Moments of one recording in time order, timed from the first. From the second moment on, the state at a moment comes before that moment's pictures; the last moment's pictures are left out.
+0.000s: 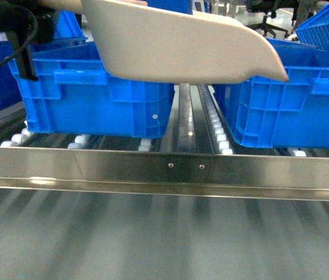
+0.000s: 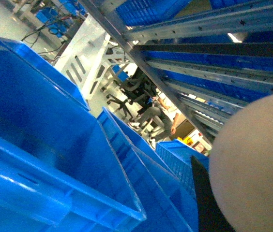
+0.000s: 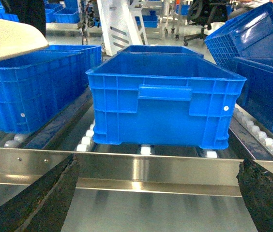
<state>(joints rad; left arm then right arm) -0.20 1.72 0.91 0.91 -0.05 -1.40 0.00 0.57 0.06 0.50 0.00 0.01</state>
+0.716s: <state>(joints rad) -0.01 2.09 1.72 0.43 -0.68 -0.97 0.00 0.57 0.06 0.50 0.00 0.01</state>
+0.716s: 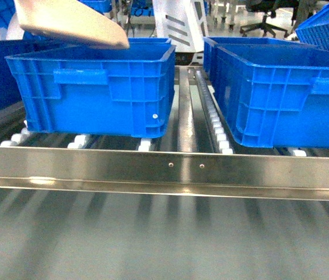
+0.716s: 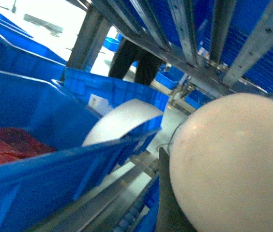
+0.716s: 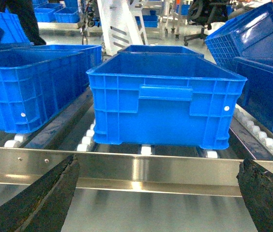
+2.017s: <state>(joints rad) -0.08 0.92 0.43 0.43 -0.08 -0.07 0.00 0.51 0.05 0.45 0.00 0.01</state>
